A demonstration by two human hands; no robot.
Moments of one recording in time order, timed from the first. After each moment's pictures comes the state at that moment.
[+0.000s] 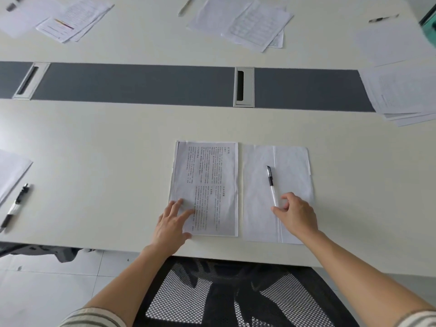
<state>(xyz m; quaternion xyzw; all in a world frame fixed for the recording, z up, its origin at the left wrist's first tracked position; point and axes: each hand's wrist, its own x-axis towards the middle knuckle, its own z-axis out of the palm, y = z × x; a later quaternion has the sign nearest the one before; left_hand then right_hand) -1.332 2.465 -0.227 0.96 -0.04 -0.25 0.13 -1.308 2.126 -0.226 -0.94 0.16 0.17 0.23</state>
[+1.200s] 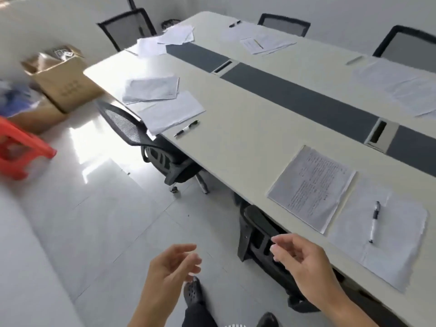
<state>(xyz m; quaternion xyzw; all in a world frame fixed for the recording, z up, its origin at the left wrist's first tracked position) -1.688 2.503 -0.039 0.64 0.42 0.11 0.63 -1.518 2.296 -0.054 -0.79 -0.15 0.29 0.52</state>
